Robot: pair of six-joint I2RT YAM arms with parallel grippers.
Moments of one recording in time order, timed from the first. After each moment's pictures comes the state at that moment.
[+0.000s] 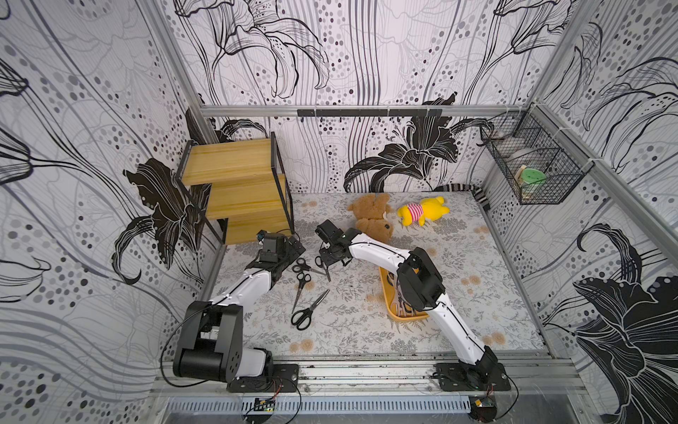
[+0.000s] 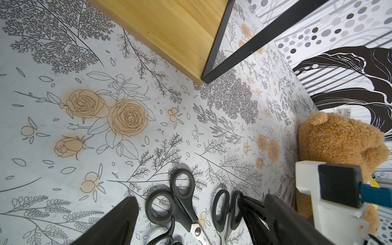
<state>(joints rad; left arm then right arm) -0.08 1.40 0.72 -0.07 -0.01 -0.85 0.85 2.51 2.16 -0.72 0.11 0.26</state>
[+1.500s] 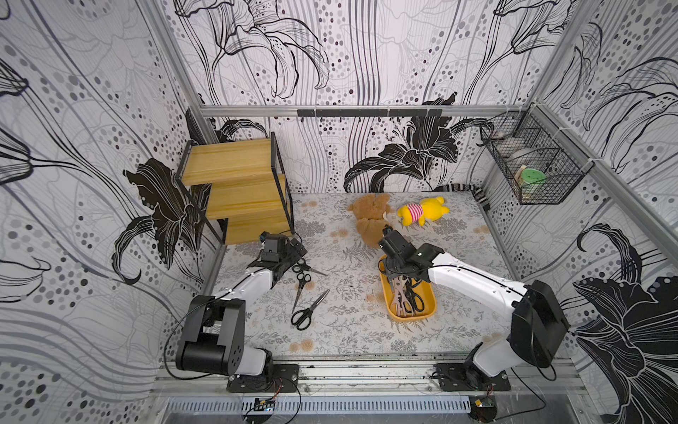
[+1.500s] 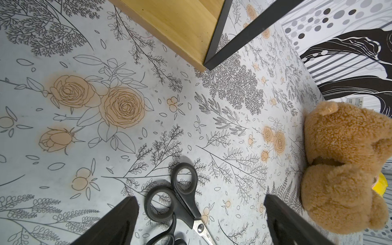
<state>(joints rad) -0.08 1.44 0.72 -0.07 0.03 -0.84 0.75 1.52 1.13 -0.69 0.41 0.30</state>
